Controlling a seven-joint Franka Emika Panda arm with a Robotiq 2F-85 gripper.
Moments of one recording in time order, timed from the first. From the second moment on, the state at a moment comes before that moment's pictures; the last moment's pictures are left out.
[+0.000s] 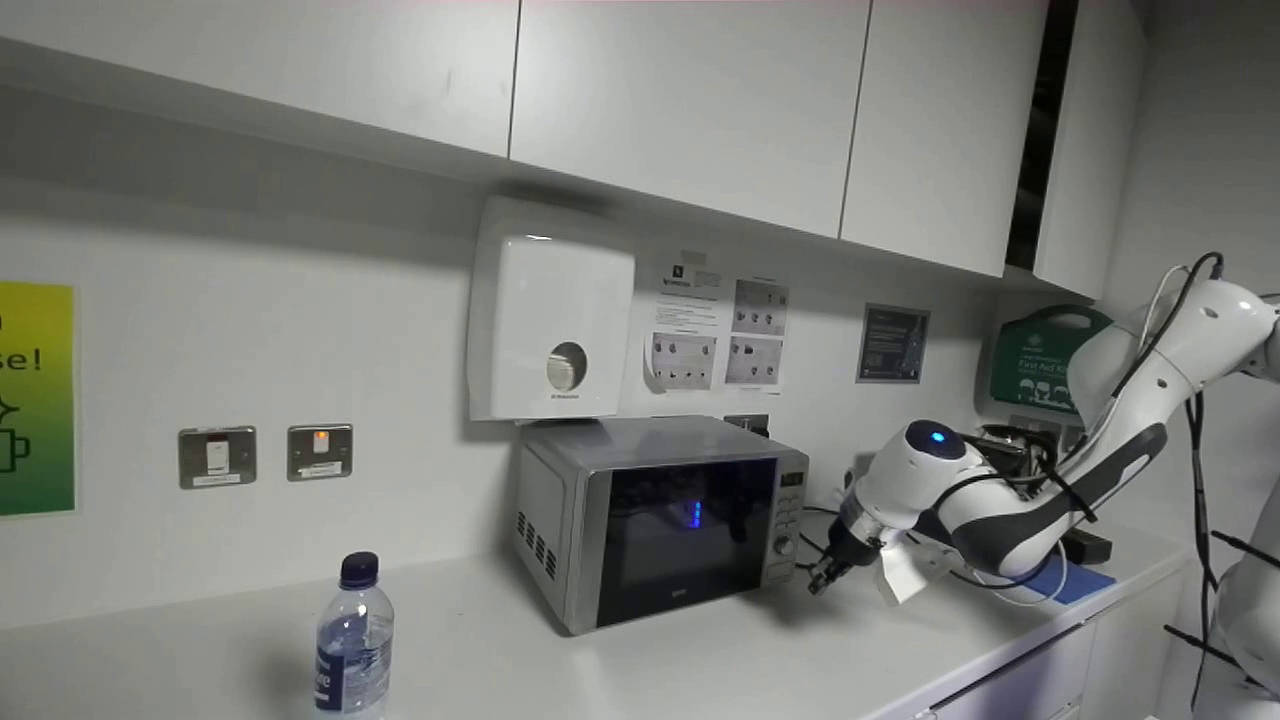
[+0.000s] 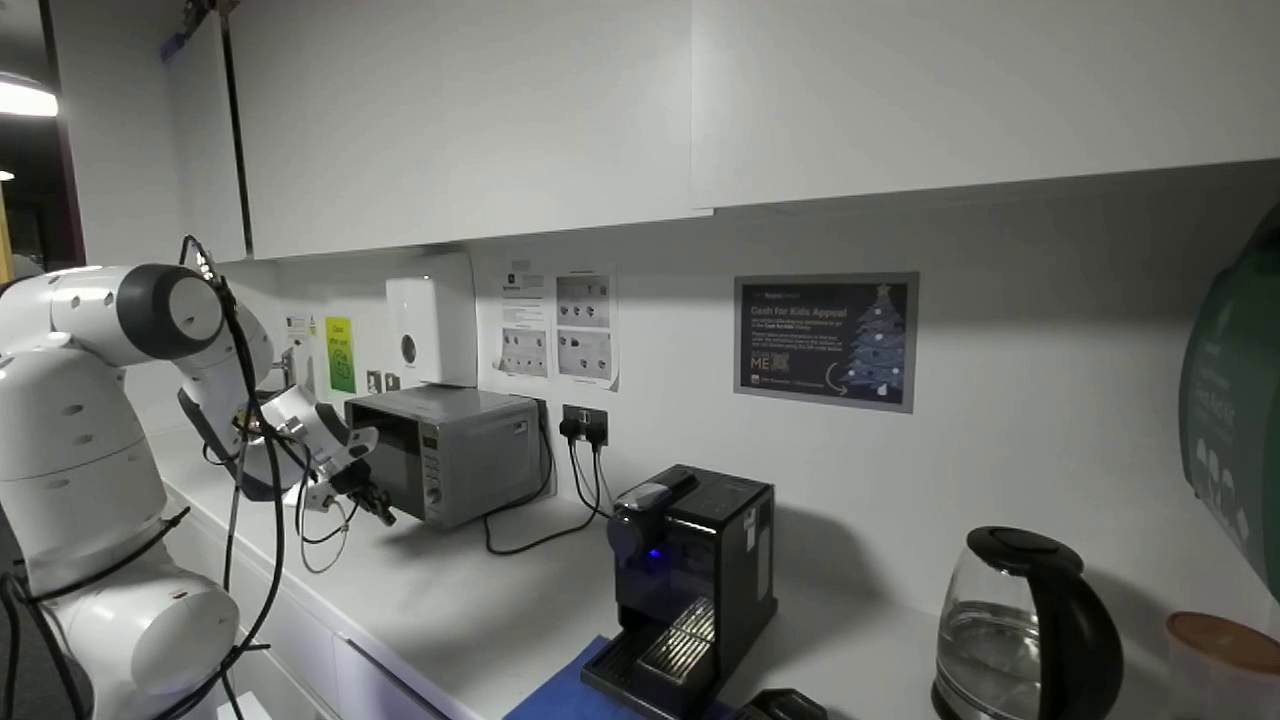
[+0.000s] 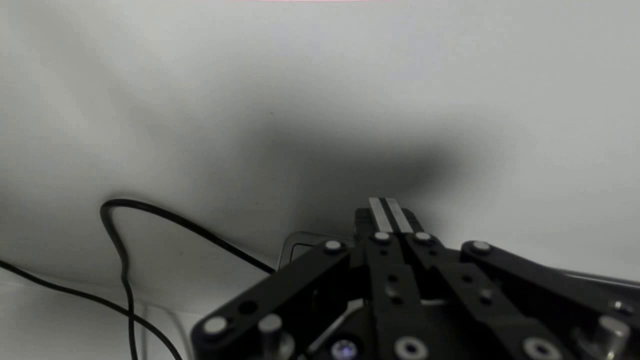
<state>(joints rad) 0.22 -0.17 0.47 -2.55 -0.75 2.68 1.19</state>
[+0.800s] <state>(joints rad) 0.22 -0.15 0.48 -2.55 -0.78 2.66 1.22</state>
